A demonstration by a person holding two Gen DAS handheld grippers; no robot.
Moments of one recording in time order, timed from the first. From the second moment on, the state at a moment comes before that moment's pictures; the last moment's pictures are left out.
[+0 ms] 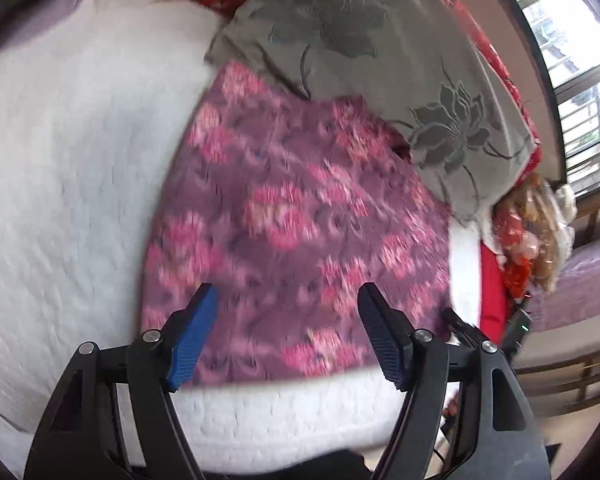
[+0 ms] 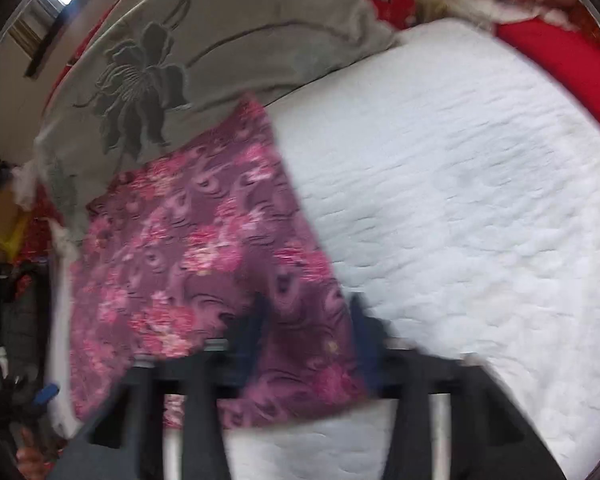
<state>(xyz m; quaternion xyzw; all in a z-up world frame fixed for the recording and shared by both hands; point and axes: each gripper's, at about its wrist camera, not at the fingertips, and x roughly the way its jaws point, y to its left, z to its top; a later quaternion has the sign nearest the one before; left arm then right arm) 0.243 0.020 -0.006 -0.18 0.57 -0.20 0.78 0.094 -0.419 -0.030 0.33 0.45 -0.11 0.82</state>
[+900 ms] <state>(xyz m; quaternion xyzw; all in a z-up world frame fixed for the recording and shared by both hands) 0.267 0.025 -0.035 -0.13 0.59 -0.16 0.78 0.123 -0.249 0.013 0.06 0.45 0.04 0.89</state>
